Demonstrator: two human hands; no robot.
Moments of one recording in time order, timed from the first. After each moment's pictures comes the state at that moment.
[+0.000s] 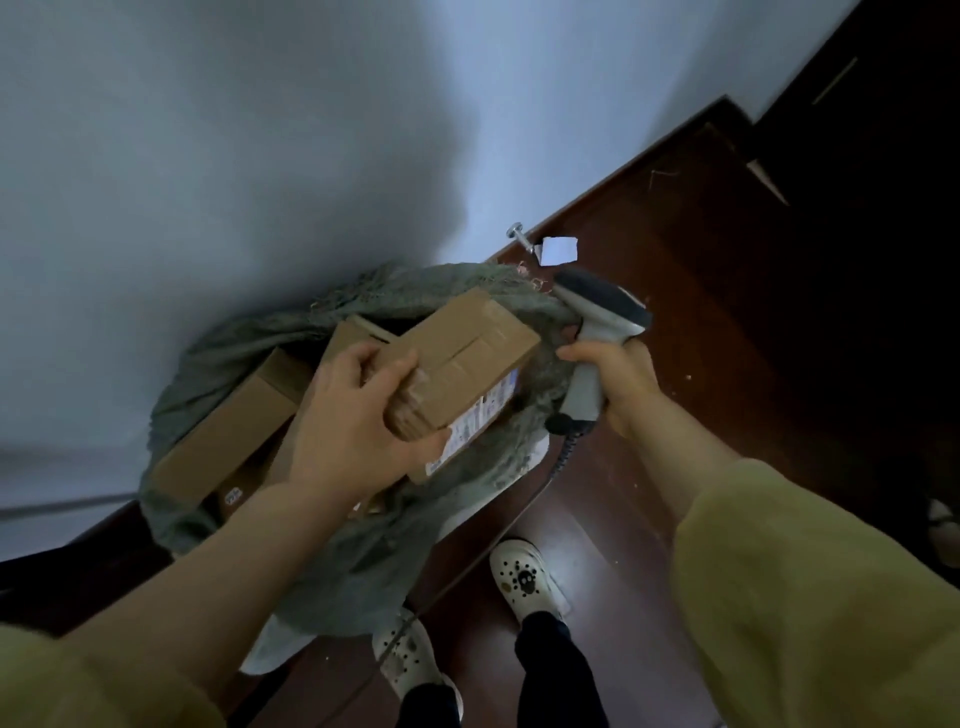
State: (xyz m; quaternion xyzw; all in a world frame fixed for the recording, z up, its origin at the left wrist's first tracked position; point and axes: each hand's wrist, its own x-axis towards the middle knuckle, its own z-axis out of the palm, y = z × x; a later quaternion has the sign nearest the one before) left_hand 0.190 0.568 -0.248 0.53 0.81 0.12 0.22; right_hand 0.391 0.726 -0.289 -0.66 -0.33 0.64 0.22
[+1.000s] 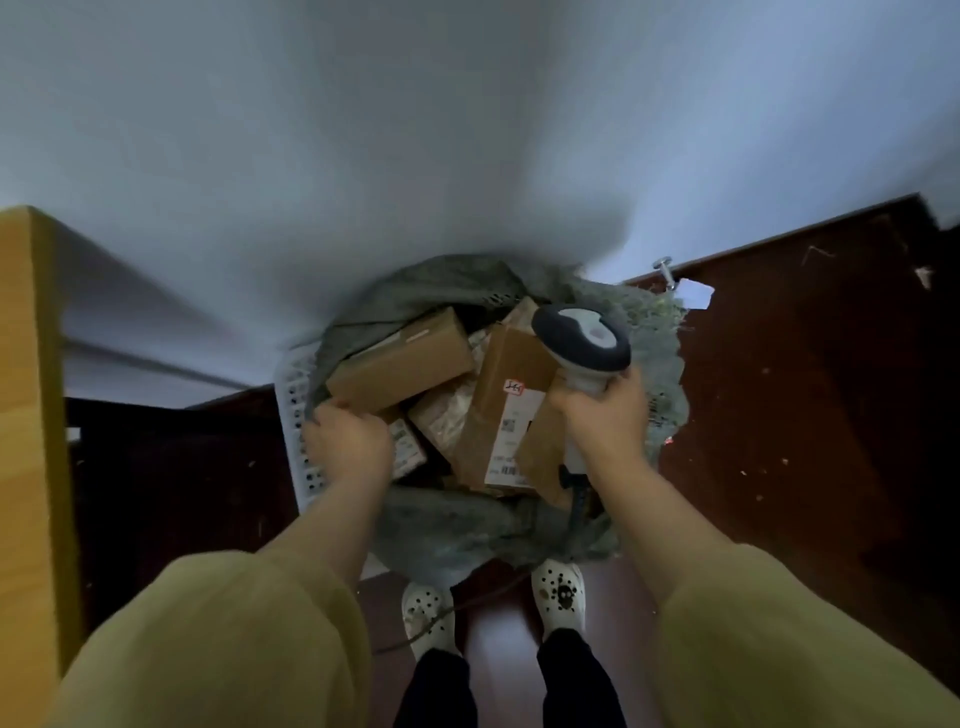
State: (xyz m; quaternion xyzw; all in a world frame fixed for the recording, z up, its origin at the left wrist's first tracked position) left_hand 0.085 0.446 -0.297 -0.11 0.95 0.22 0.20; right_hand 0.233 0.598 -0.249 -0.60 -0.55 0.57 0.12
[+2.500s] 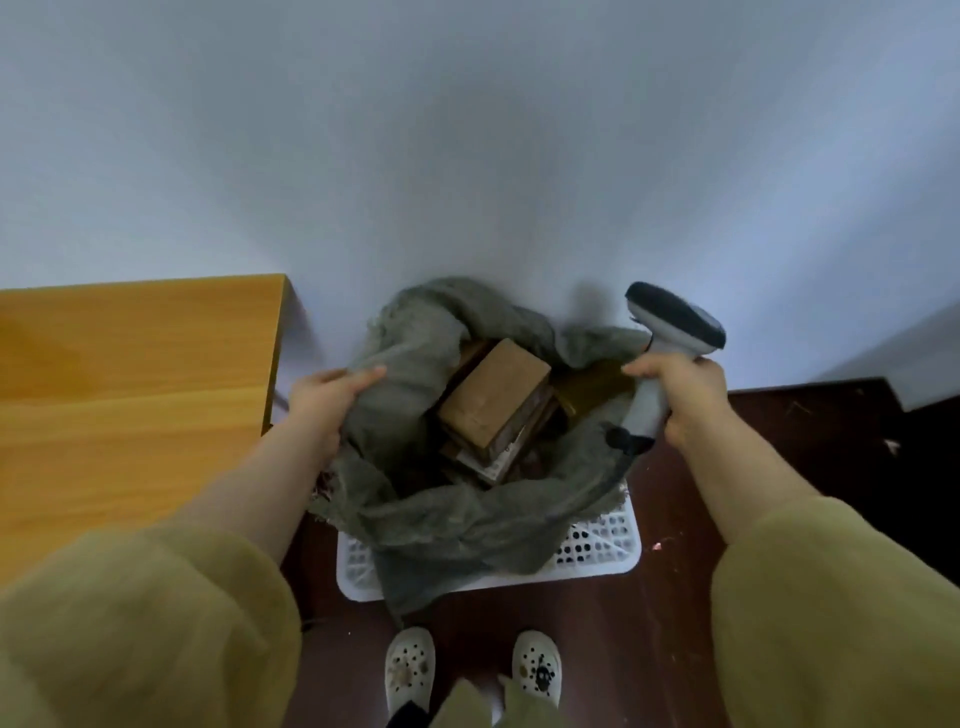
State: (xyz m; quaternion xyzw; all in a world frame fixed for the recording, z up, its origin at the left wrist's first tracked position) left_hand 0.032 0.374 -0.096 -0.20 0.73 0.56 0.32; right_hand 0.215 0.639 -0.075 -0.58 -0.48 0.64 0.16
